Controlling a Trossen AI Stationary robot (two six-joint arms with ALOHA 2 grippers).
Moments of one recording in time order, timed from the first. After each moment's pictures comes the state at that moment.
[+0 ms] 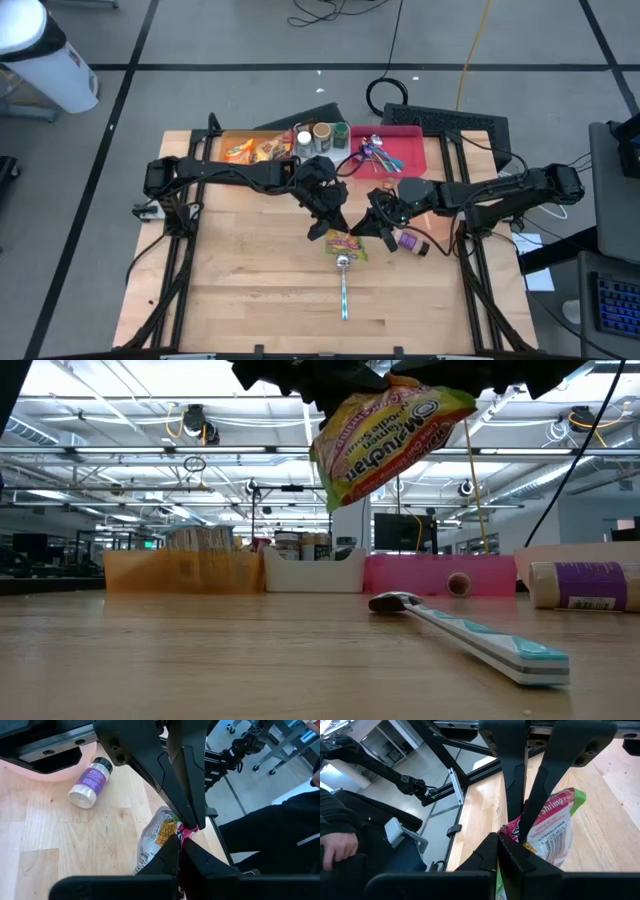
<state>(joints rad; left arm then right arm) 0.09 1.80 1.47 -0.28 0.60 -0.14 0.05 1.19 0.74 0.19 -0.32 0.51</state>
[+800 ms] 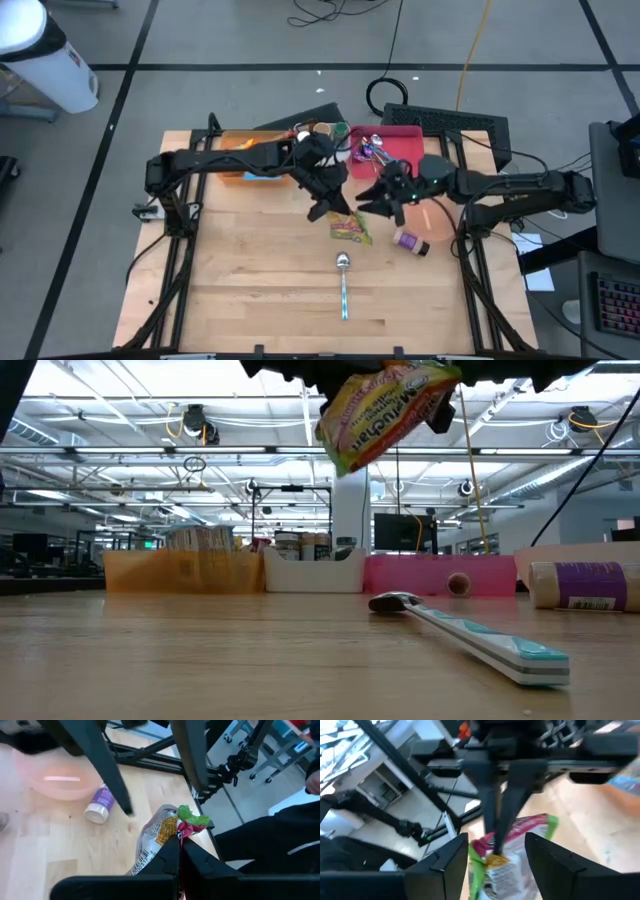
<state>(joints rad) 0.17 1.80 1.61 -0.41 0.67 -0.11 -0.11 1.05 0.74 0.18 -0.32 0.56</state>
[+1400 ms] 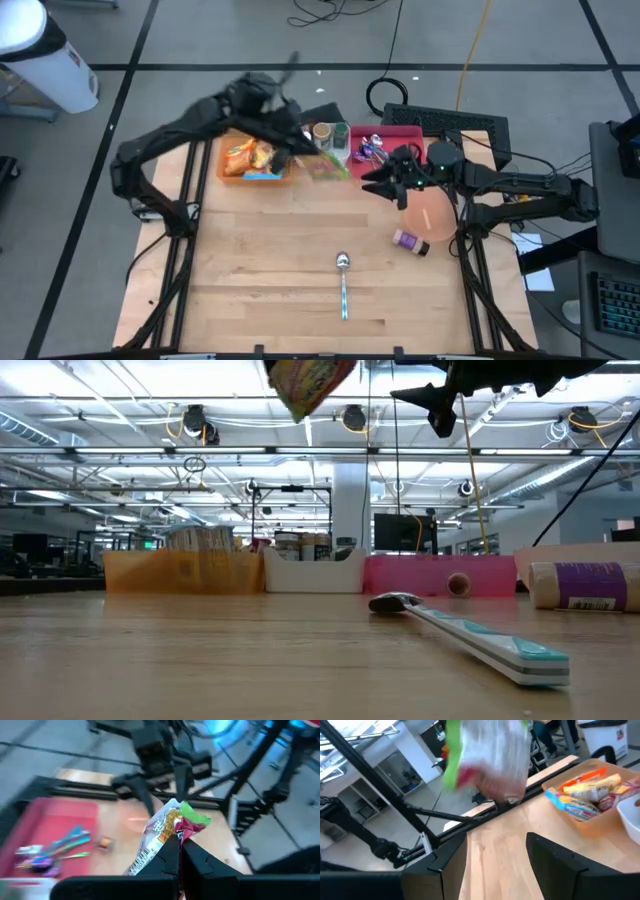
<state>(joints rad) 0.39 1.54 1.76 -0.68 0.59 0.03 -0.26 0.98 0.74 0.15 -0.32 0.51</state>
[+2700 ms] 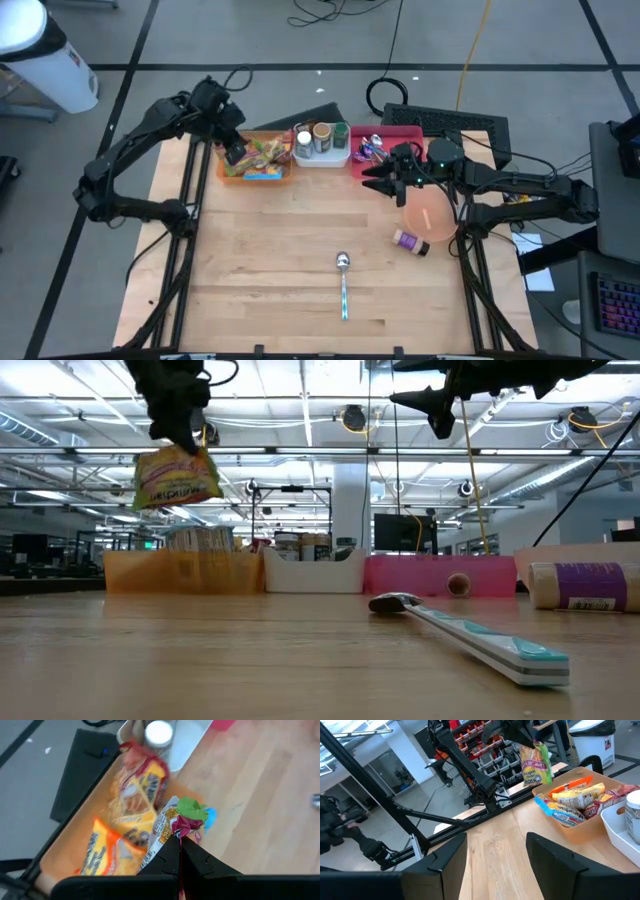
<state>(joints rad) 0.81 1.22 1.34 -1.11 0.21 0.19 -0.29 0.98 0.74 0.15 -0.31 0.46</state>
